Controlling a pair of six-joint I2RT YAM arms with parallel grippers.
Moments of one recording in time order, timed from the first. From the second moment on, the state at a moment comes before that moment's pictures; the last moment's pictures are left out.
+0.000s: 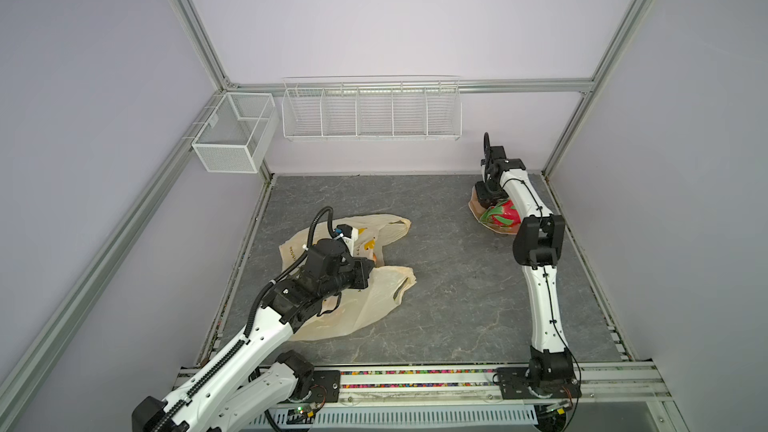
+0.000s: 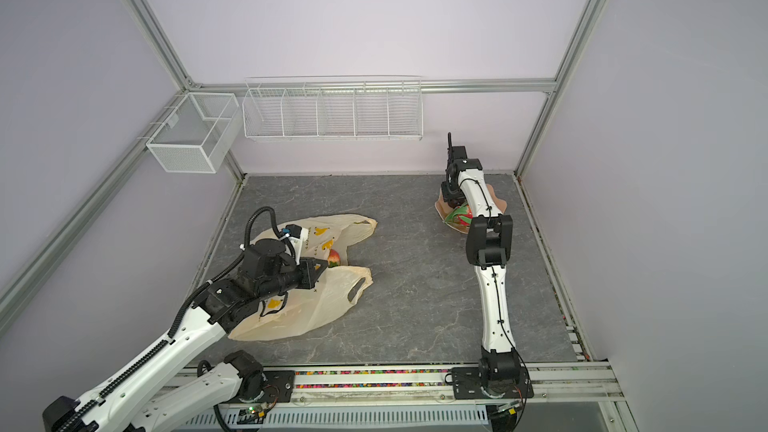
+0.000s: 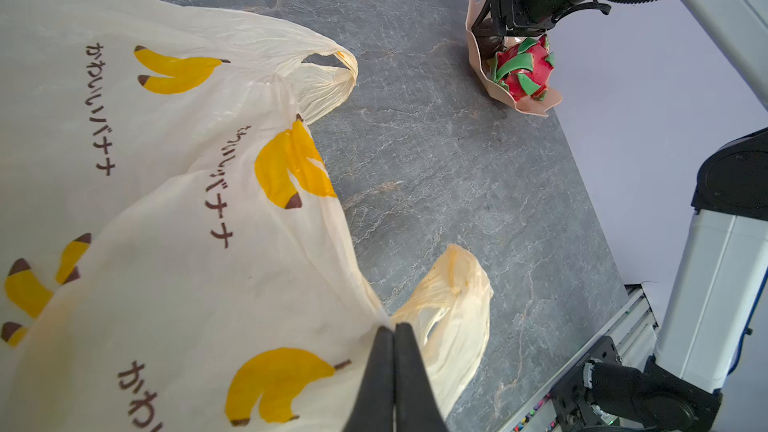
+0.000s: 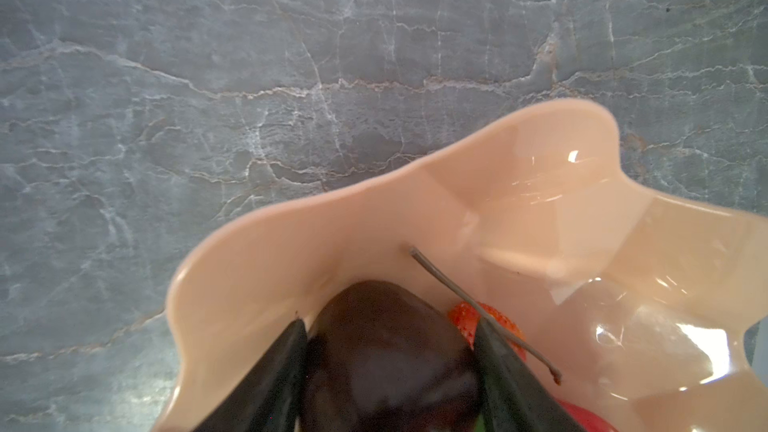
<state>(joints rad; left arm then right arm) -0.64 0.88 0.76 -0.48 0.15 -0.56 0.10 2.59 2.51 -1.10 0.14 -0.04</state>
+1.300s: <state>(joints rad) -0.64 0.85 0.76 -0.47 0.15 -0.56 -0.03 1.94 1.80 -0.73 -0.38 0.39</state>
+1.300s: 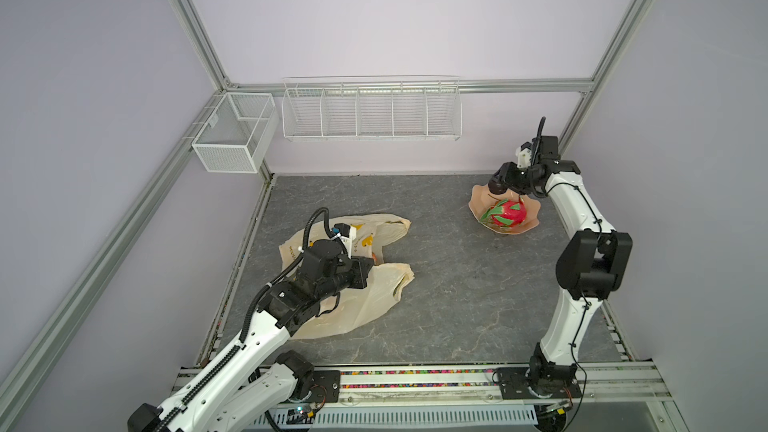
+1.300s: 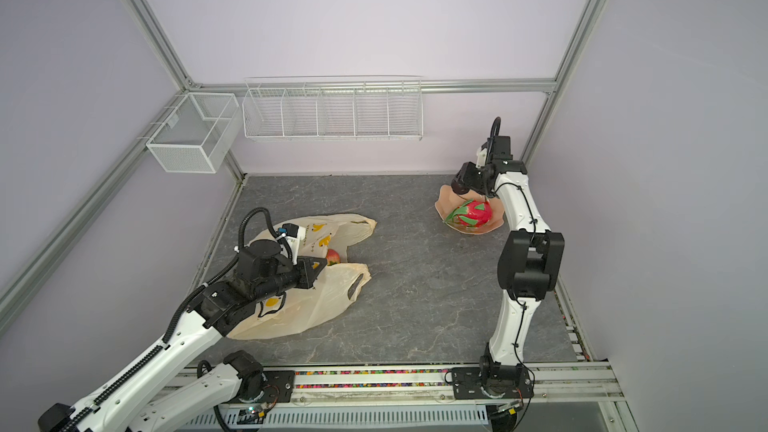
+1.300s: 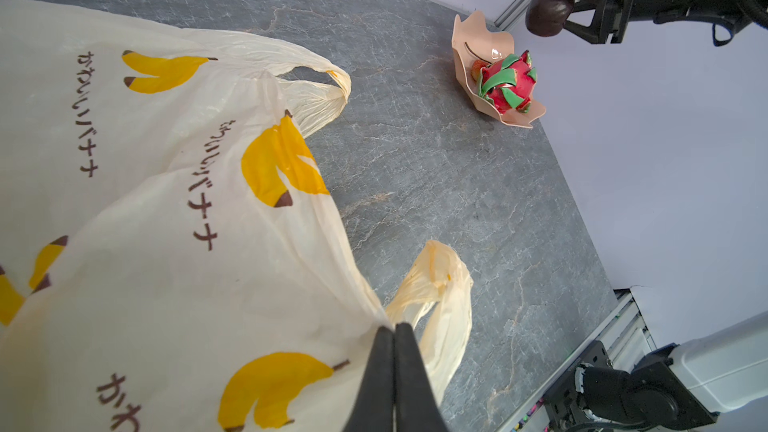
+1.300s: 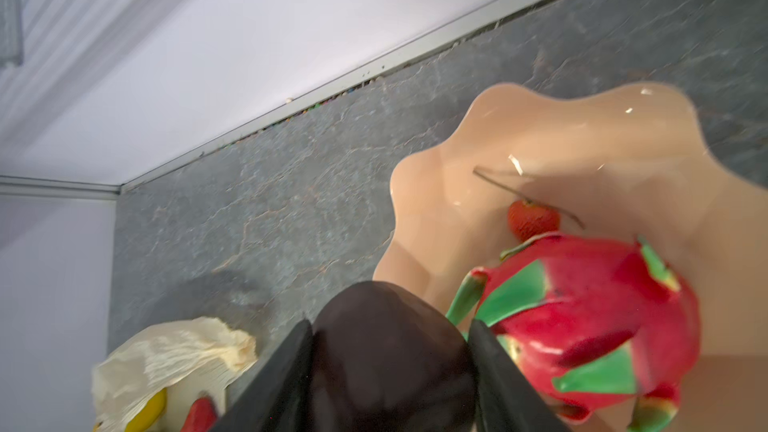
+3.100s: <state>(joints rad) -0.64 0.82 0.75 -0.44 0.17 -0.54 0.80 2.10 1.15 0.50 -0.67 1.38</state>
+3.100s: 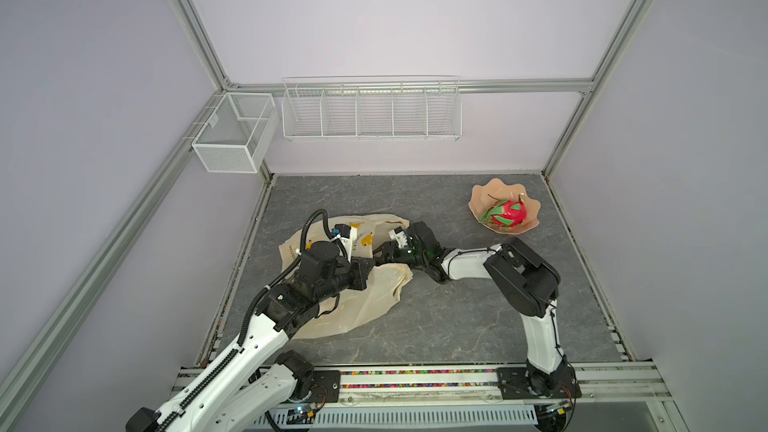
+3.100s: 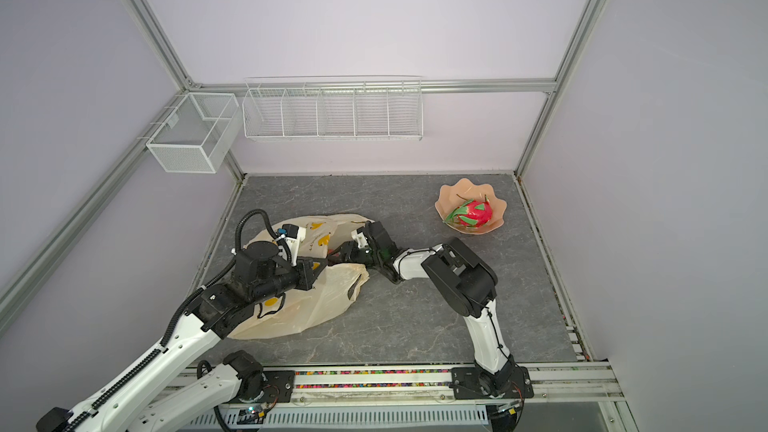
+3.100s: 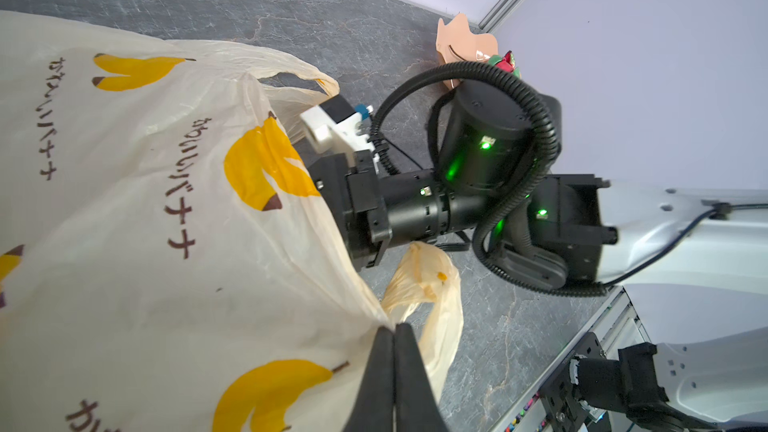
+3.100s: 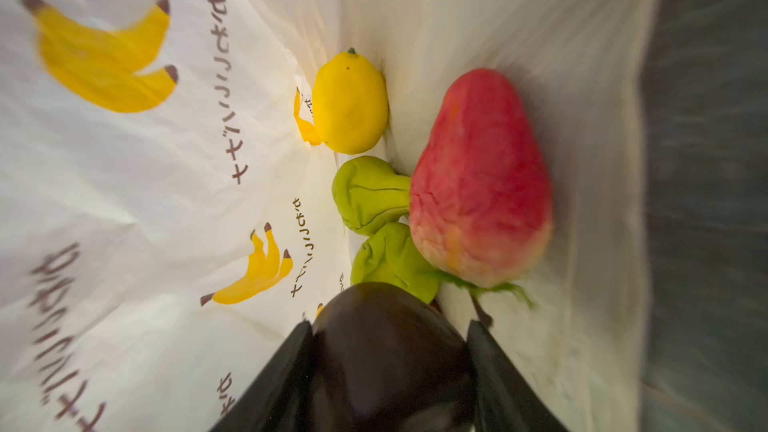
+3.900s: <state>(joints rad) -0.64 0.74 0.72 -0.50 0.13 -0.52 0.87 2.19 1.22 0.54 -0.74 1.53</state>
